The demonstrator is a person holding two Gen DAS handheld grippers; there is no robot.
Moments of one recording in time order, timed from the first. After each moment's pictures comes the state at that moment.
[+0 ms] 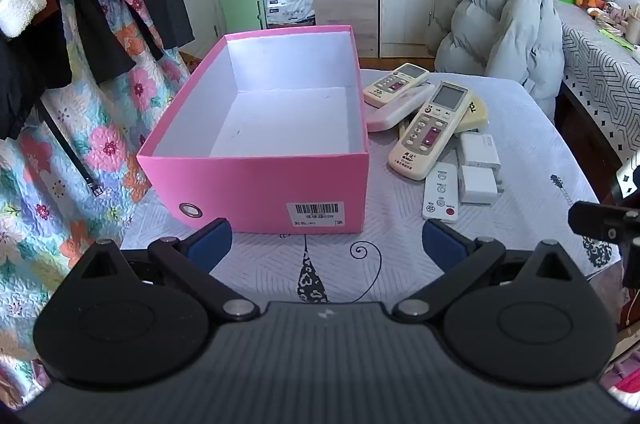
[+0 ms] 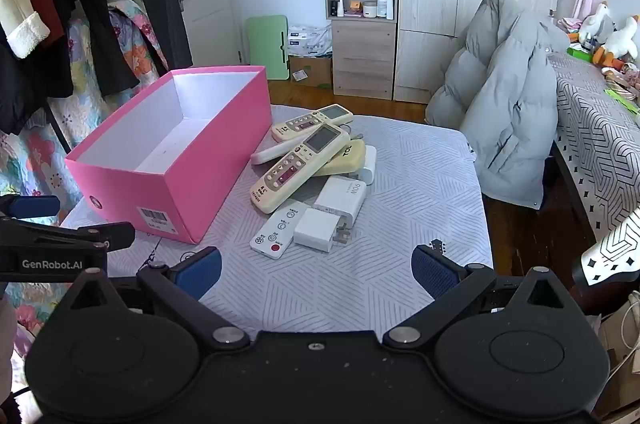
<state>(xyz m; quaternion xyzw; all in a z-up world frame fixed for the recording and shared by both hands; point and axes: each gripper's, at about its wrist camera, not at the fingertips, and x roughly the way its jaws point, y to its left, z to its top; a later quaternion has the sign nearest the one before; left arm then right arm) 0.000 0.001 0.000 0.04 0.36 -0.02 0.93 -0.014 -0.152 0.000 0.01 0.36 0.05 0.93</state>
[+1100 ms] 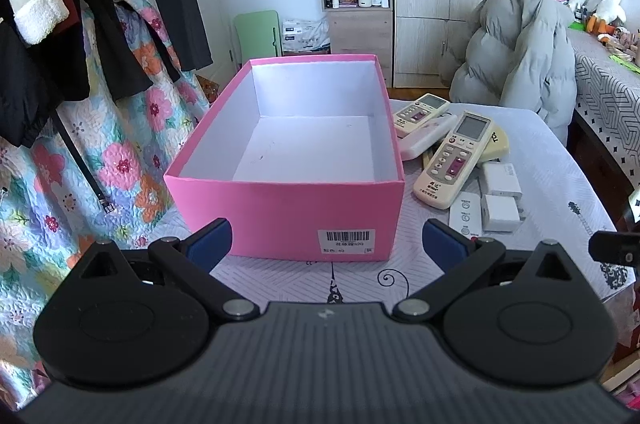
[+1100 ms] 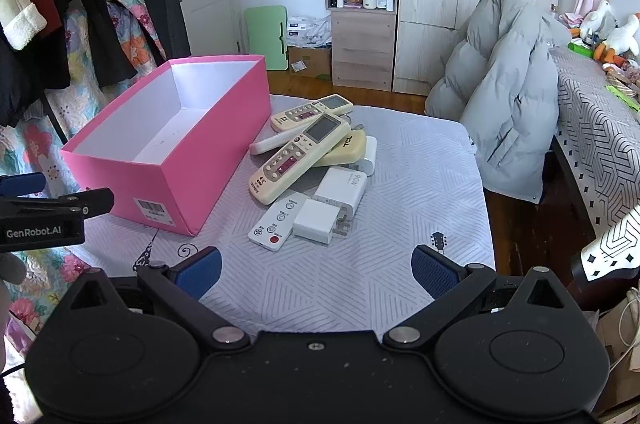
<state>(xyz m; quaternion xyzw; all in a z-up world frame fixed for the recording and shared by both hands) 0.001 0.020 0.000 0.04 0.32 0.00 0.95 -0.008 -0.148 0.000 0.01 0.38 0.05 0.92</state>
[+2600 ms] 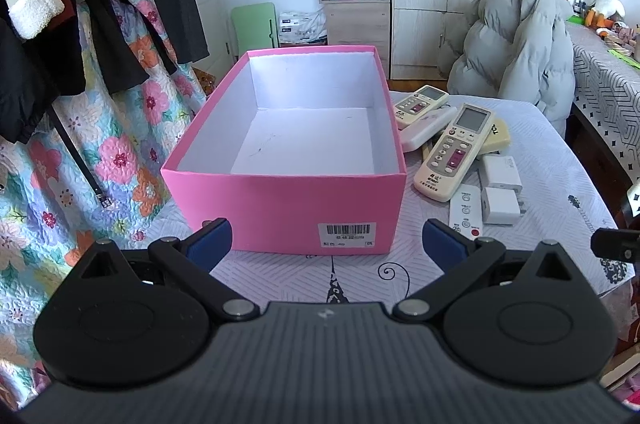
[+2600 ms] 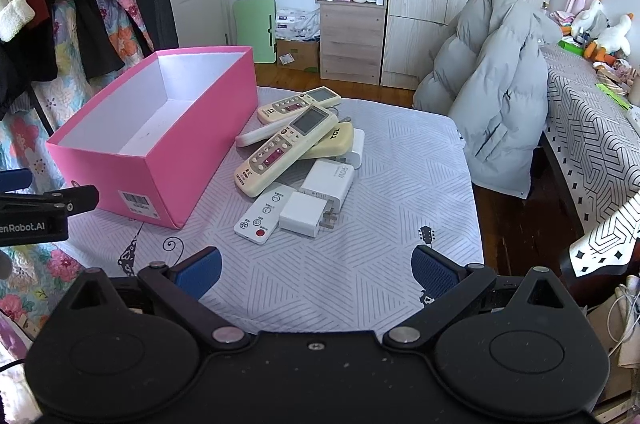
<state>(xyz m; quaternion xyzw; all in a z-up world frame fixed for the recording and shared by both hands) 0.006 0.022 -0.003 0.04 0.33 -0.01 0.94 -0.007 -0.149 -0.002 -0.01 0.38 0.03 0.92</state>
